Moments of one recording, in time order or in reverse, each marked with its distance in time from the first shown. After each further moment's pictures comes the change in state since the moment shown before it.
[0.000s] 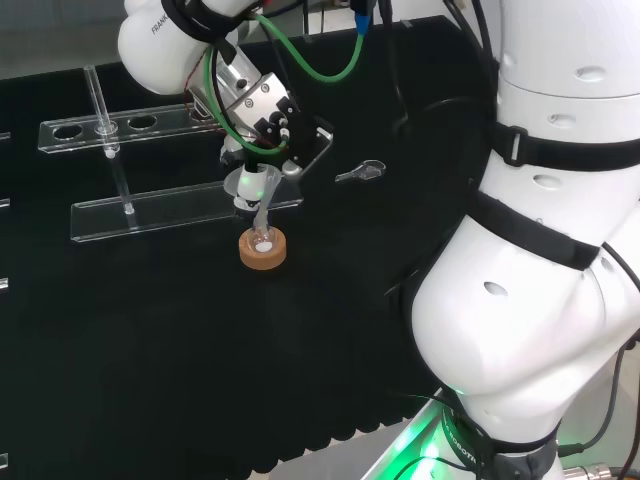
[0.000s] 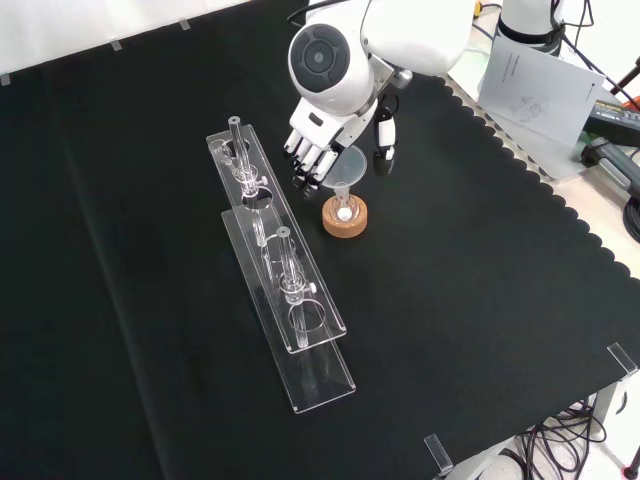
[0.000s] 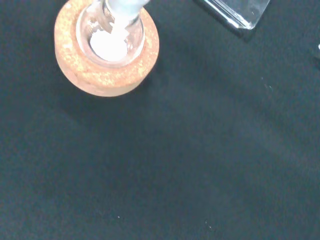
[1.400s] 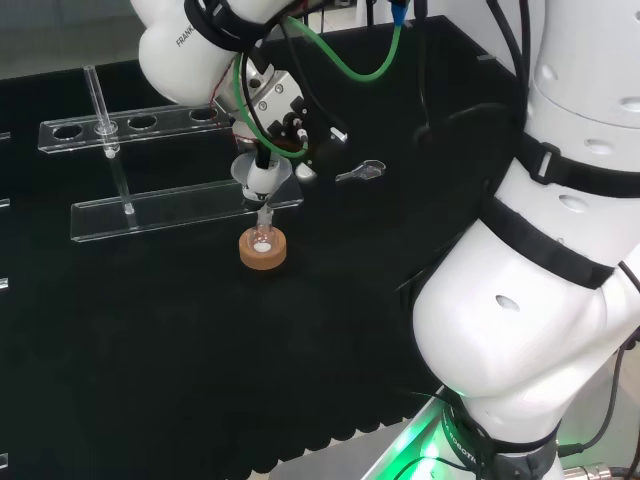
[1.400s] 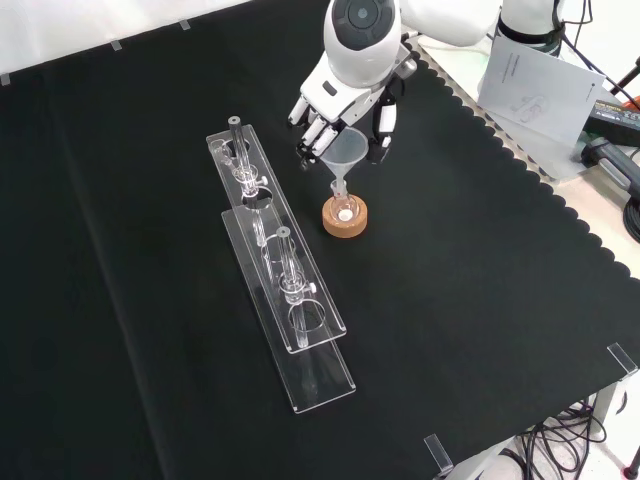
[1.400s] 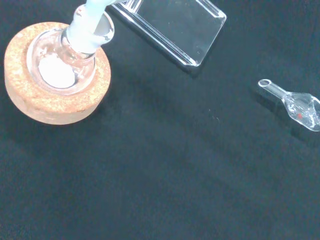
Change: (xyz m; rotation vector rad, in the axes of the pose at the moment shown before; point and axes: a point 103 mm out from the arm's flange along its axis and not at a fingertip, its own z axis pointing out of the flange) arm -0.012 -0.019 -0.004 -0.157 -0.065 0.106
